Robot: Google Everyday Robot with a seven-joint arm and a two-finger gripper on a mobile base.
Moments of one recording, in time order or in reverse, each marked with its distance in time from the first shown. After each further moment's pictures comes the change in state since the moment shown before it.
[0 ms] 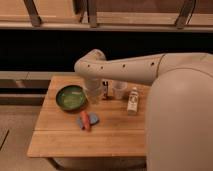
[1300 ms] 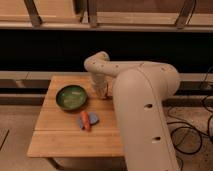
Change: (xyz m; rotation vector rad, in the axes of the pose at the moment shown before) arm -0.121 -0.030 0.099 0.038 0.001 -0.183
